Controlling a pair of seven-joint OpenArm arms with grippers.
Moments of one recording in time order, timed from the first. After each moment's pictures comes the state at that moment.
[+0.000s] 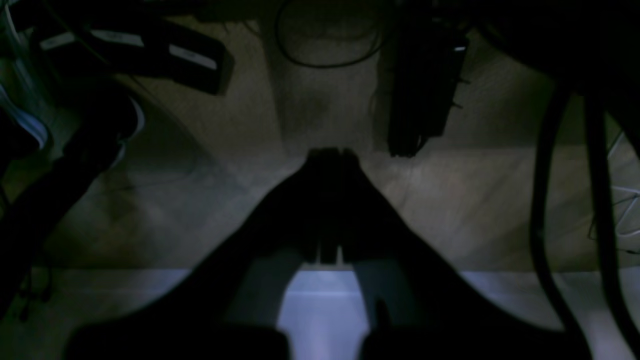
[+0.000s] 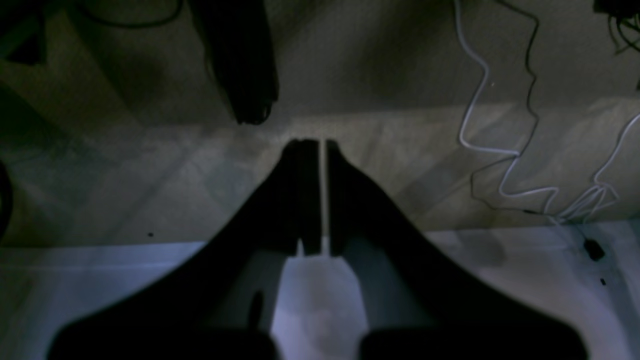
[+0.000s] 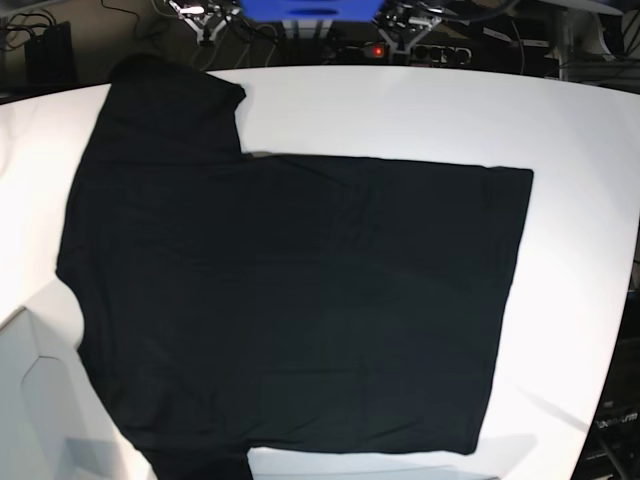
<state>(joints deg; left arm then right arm) 9.0 -2.4 3.7 14.6 -2.2 0.8 7.4 -12.5 0.3 1.6 17.7 0.5 -1.0 -12.5</state>
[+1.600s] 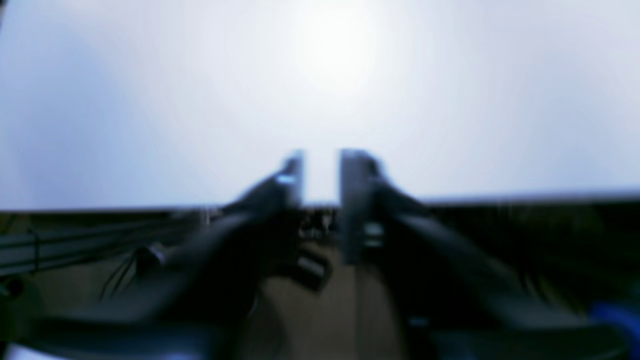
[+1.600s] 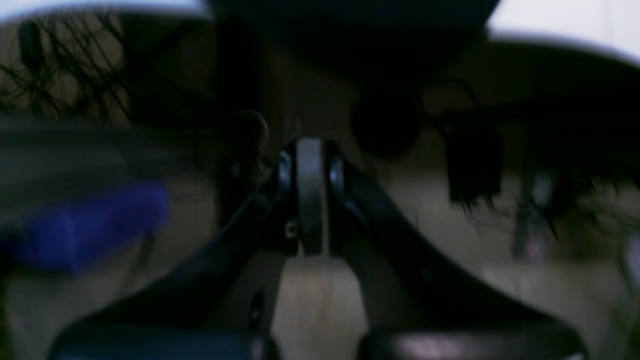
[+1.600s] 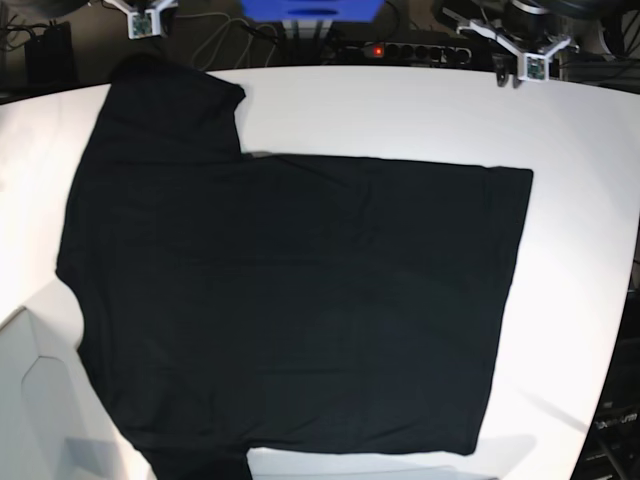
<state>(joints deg) 61.6 -20.0 -14.5 112.6 -16.0 0.9 8.9 -68.3 4.8 3.8 117.5 0.7 -0.1 -13.8</state>
